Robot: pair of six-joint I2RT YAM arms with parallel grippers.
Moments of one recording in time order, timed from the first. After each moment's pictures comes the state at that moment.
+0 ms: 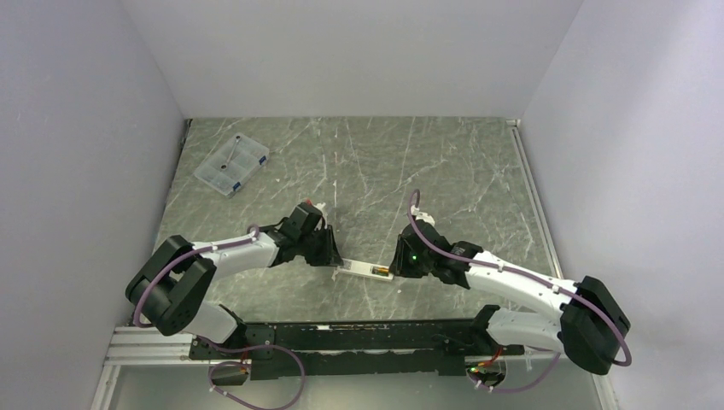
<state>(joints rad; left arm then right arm) -0.68 1.45 0.65 -0.09 0.24 -0.73 0.83 1.11 0.58 -0.37 0.06 0.83</state>
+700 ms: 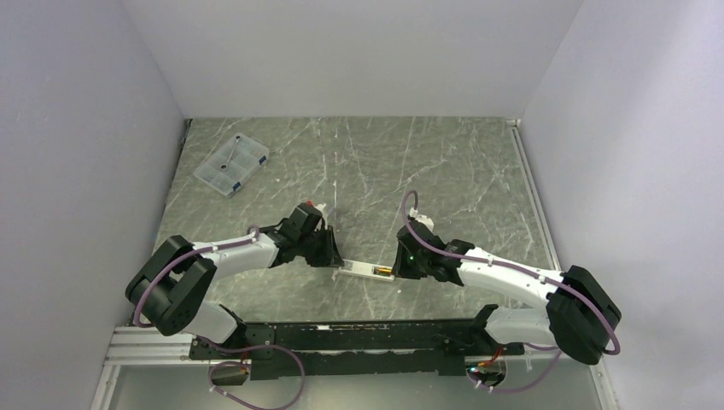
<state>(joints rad) -0.68 1.45 0.63 -0.07 0.26 -0.73 0.83 1.19 0.58 -0.36 0.10 0.87</state>
